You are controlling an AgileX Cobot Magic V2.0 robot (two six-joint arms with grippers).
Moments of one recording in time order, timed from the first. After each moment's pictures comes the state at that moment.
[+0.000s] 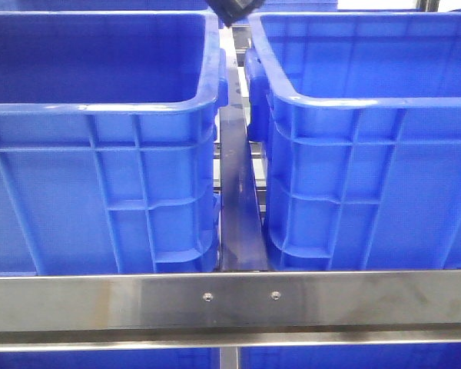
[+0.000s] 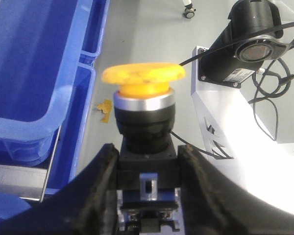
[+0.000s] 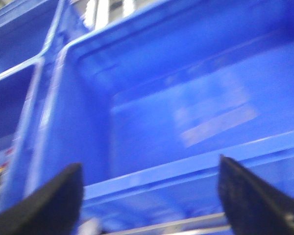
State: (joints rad) left arm -0.62 1.45 -1.40 -0.72 1.24 0.86; right arm 0.06 0.33 -0.53 0.26 0.57 0.27
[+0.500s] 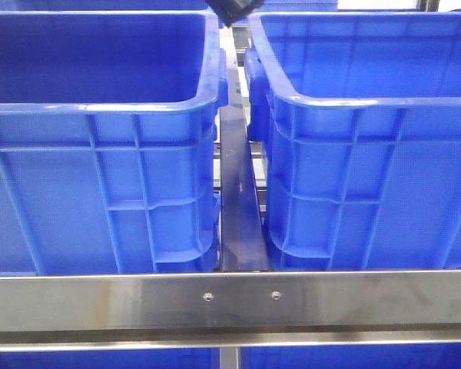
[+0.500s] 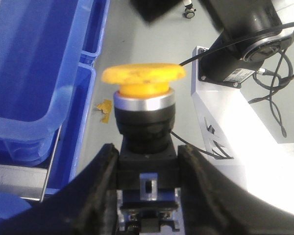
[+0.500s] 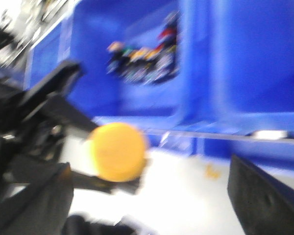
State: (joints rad) left arm -0.62 1.45 -1.40 -0.72 1.24 0.86; right arm 0.34 0.78 -0.77 0.90 0.71 0.01
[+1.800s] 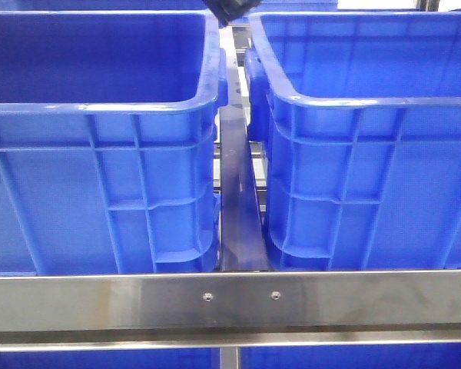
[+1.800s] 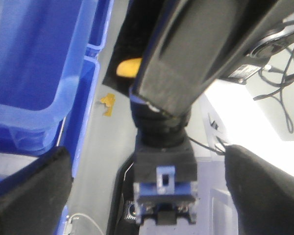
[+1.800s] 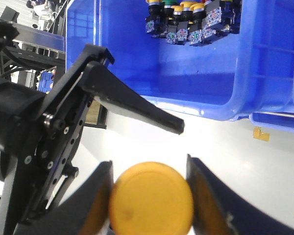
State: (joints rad) left arm -0.62 1.45 -1.40 -0.68 1.24 0.83; right arm 0.35 1.02 -0.82 1.21 0.79 -0.22
